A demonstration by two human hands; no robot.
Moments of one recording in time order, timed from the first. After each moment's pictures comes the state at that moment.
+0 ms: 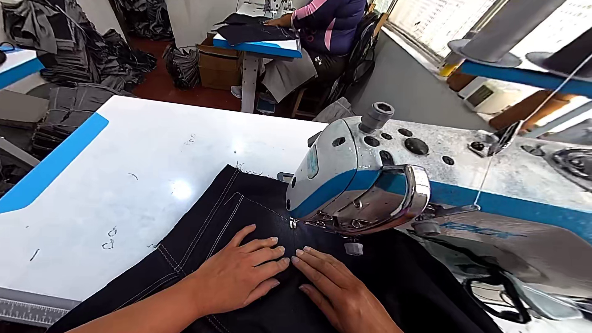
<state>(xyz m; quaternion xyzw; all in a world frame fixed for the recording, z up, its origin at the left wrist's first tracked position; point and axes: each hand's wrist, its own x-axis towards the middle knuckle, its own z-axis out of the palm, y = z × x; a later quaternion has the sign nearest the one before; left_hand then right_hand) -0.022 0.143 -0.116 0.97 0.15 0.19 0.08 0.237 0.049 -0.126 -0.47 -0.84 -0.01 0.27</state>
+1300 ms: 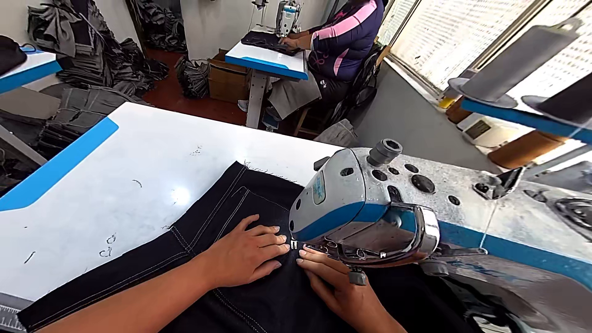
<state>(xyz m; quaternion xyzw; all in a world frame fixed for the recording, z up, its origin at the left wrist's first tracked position) -0.005 0.197 -0.114 0.96 0.16 0.21 0.06 0.259 0.104 -0.133 -0.44 -0.82 0.00 0.36</state>
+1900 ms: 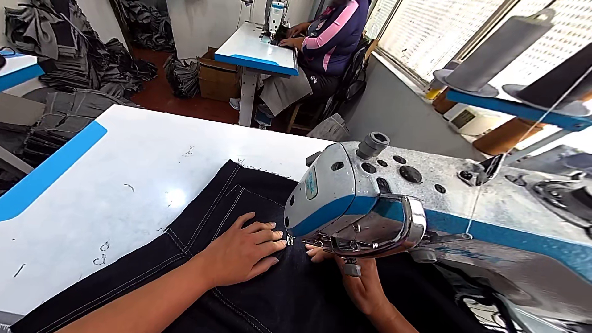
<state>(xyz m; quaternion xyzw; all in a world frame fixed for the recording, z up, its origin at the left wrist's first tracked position) -0.004 0.199 -0.115 0.96 0.15 0.21 0.04 0.268 0.103 -0.126 -0.47 -0.72 0.14 0.49</state>
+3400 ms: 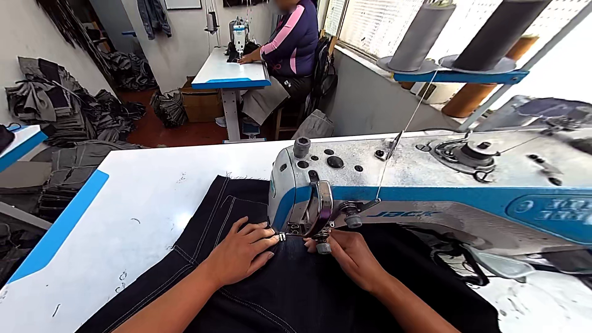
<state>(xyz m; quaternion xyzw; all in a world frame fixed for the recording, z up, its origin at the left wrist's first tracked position) -0.001 0.208 -0.113 0.97 0.15 0.20 0.04 0.272 0.097 -0.105 -0.50 -0.74 0.09 0.44</state>
